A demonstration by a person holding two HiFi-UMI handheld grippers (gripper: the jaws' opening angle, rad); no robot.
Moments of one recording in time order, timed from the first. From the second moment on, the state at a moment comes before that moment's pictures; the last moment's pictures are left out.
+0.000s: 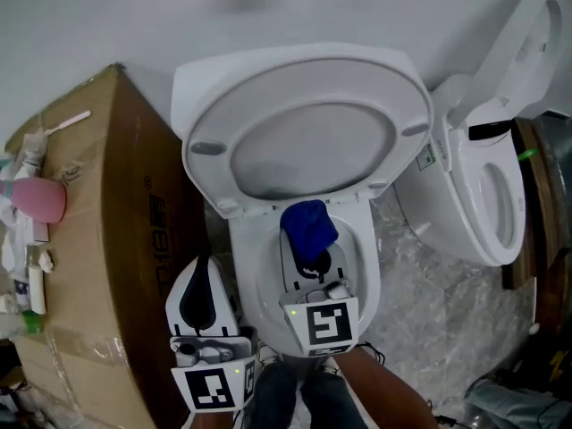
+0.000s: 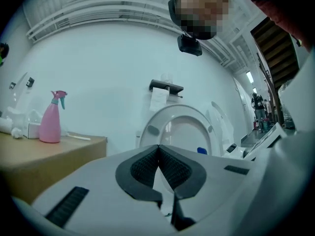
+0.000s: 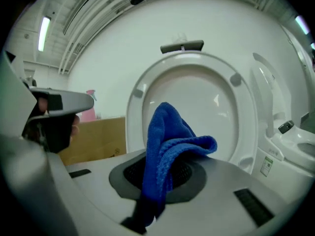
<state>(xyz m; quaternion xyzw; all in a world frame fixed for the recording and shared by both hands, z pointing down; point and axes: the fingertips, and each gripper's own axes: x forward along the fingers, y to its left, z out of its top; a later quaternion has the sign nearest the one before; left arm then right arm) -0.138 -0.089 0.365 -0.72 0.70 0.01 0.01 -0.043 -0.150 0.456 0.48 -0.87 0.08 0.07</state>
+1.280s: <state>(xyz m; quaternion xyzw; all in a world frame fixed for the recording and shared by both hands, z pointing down) -0.015 -0.183 0.153 -0.76 0.49 -0.39 0.16 0.086 -0.072 0.050 0.53 -0.85 0.01 0.02</state>
